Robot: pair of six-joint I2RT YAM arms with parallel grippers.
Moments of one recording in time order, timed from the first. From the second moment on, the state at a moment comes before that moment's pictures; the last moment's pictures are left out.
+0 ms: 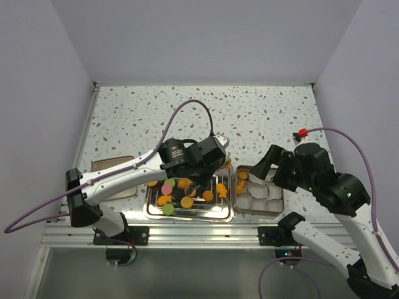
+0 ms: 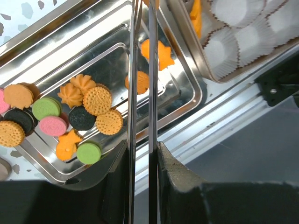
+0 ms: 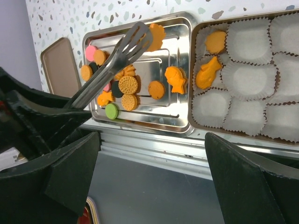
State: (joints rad) left arm -1.15 1.54 1.52 -1.07 -0.19 -0.56; right arm 0.58 0.72 1.17 -1.18 0.04 0.87
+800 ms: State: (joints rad) left arm -1.43 1.48 1.51 -1.12 -0.14 -0.64; right arm 0.58 0.61 1.24 -1.28 0.12 0.96
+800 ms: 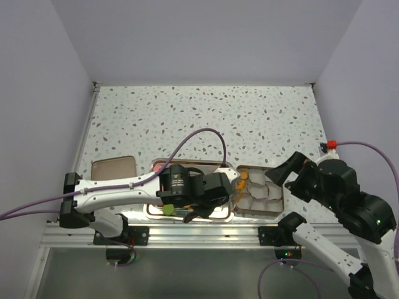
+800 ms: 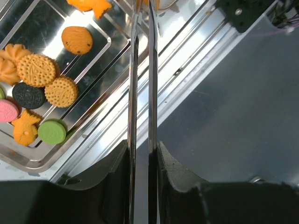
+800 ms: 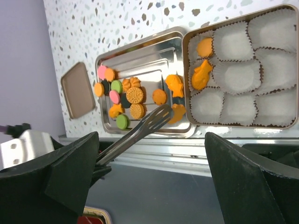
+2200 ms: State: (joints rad) left arm -1.43 1.57 1.39 -0.96 -0.14 -0.54; right arm 0.58 0.44 1.05 -1.37 0.27 1.05
